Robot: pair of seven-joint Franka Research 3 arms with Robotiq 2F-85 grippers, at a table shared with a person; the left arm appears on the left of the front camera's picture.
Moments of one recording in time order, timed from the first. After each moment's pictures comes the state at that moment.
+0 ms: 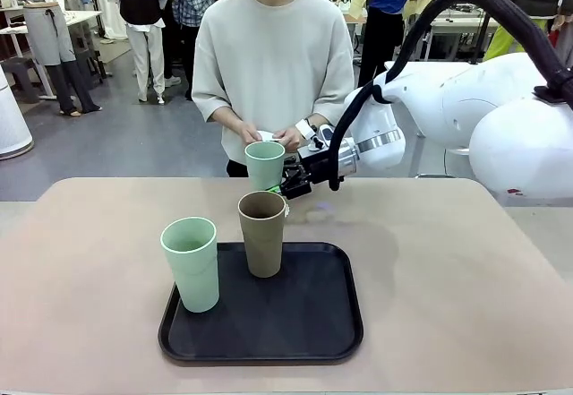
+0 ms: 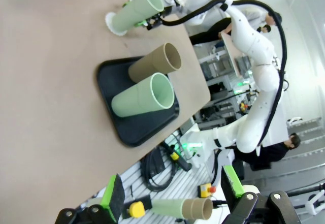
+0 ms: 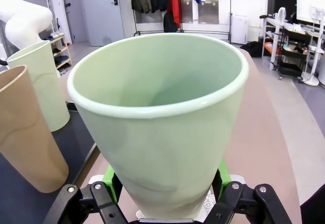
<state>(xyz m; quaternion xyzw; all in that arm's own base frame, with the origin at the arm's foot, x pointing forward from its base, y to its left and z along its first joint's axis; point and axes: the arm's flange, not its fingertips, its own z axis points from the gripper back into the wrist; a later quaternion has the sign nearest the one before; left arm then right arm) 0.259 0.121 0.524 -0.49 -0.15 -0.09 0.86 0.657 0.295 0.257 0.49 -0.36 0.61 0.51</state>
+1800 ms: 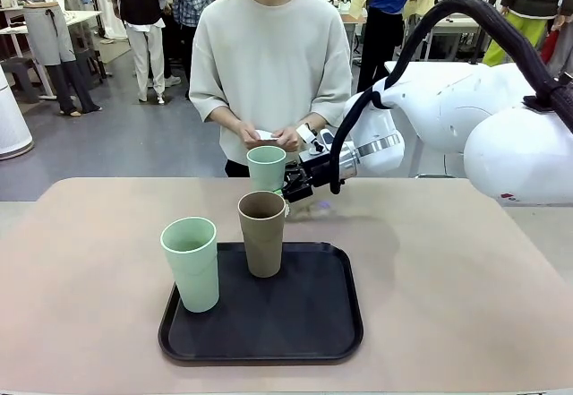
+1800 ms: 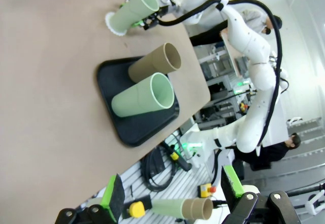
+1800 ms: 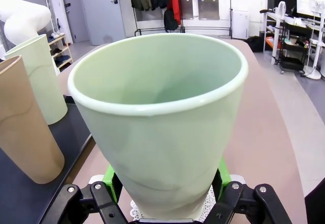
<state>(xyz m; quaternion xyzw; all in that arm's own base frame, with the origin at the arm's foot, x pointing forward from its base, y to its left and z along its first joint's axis) 0.259 0.121 0.524 -0.49 -0.15 -0.09 0.86 0.665 0.291 0.243 0.50 -0.34 0.60 0.52</state>
